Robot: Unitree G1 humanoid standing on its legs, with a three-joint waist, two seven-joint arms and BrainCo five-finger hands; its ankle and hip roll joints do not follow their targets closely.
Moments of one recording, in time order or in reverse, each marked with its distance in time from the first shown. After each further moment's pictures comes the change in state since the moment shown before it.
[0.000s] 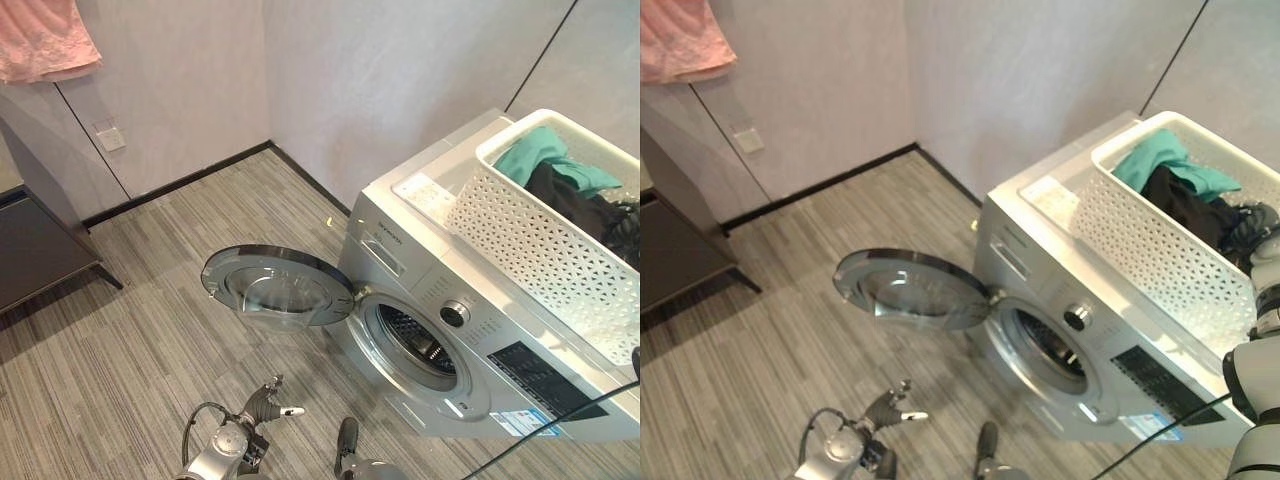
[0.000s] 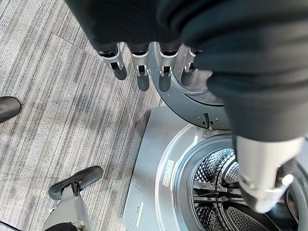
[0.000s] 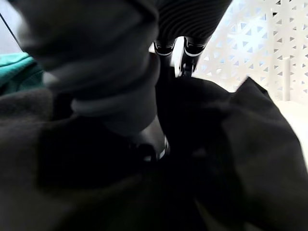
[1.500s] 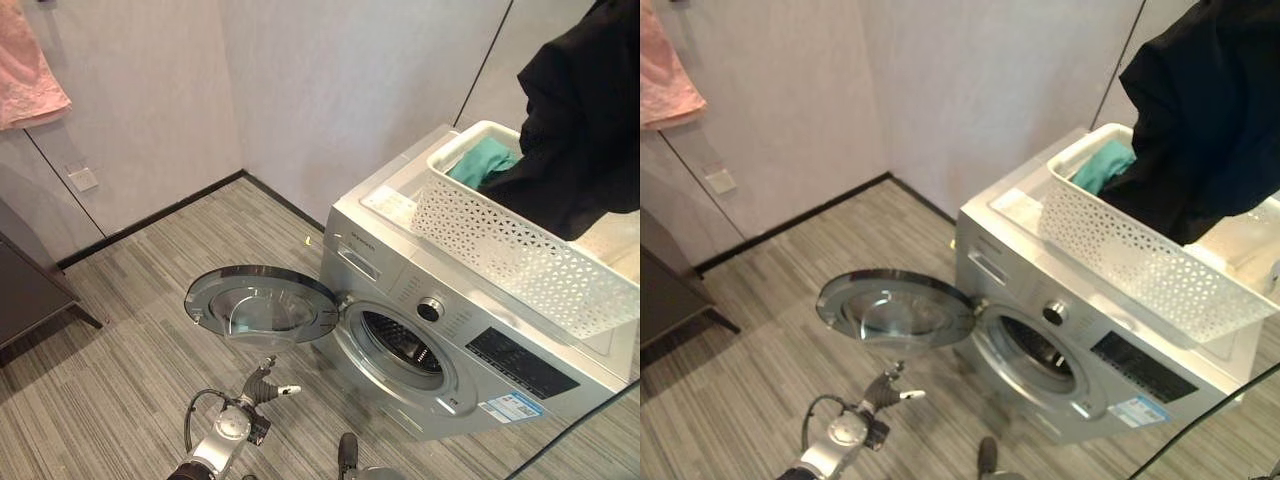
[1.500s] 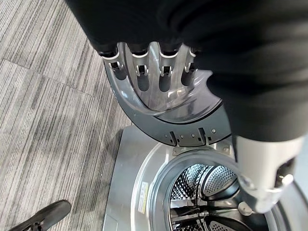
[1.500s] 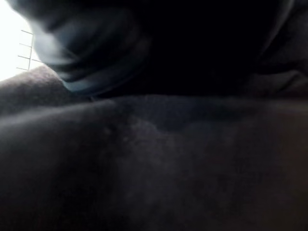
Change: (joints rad) left arm -0.067 -0.040 0.072 0.046 0.039 -0.023 0.089; right arm -0.218 -0.230 -0.131 -0.583 0.334 -0.188 -0.459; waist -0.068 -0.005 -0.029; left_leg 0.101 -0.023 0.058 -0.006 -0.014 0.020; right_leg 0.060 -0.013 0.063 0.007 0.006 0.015
